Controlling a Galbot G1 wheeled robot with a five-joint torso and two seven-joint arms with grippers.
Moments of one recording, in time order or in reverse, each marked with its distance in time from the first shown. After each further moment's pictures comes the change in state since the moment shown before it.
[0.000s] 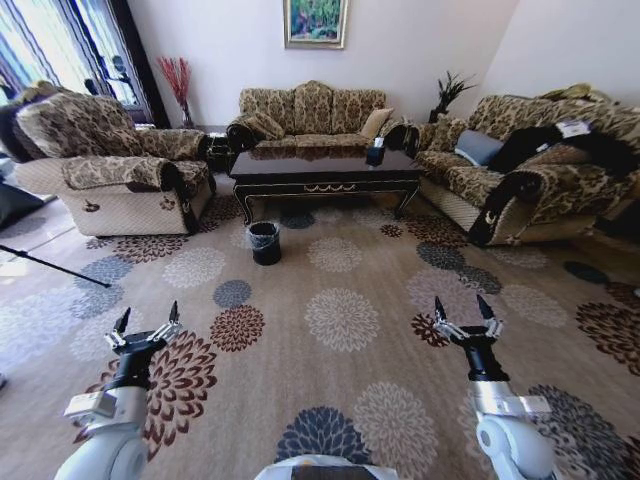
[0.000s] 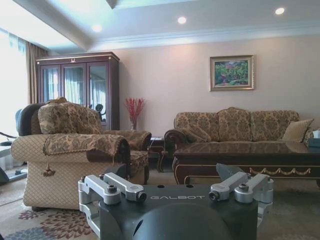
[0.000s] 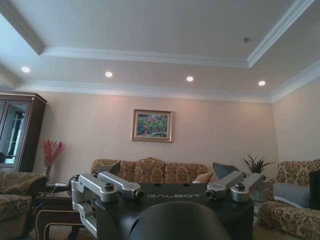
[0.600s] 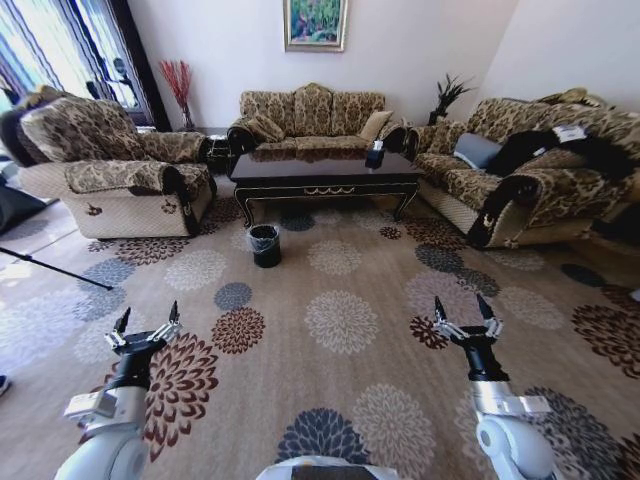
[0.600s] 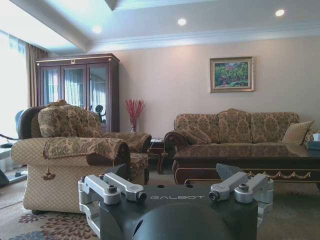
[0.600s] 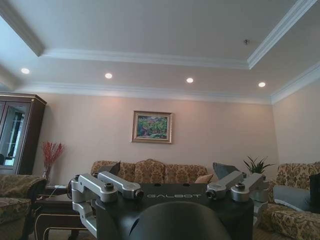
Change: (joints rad) left arm 0.000 0.000 0.000 0.000 0.000 0.000 0.000; right arm 0.000 0.000 0.000 0.000 0.000 0.000 0.000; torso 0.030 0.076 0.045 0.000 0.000
